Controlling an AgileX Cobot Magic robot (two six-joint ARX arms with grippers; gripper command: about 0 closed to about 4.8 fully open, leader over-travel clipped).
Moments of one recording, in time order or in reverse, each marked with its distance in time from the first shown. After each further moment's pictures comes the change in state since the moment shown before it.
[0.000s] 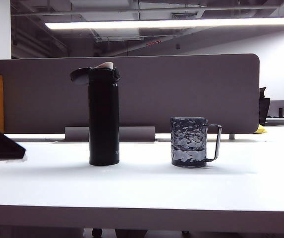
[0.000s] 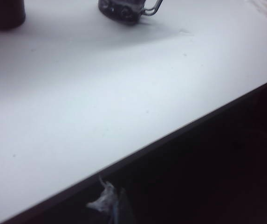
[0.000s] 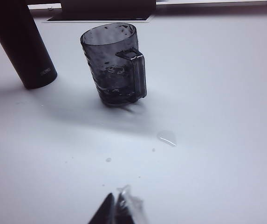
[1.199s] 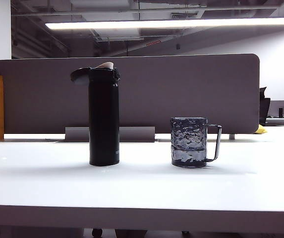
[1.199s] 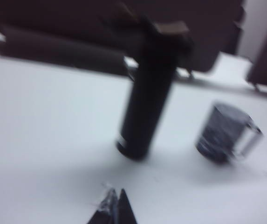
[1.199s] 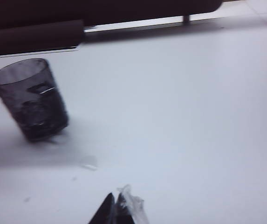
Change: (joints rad) left arm 0.498 -0.403 0.000 -0.042 0.063 0.000; right arm -0.315 -0.053 -0.002 0.001 -0.042 -0.001
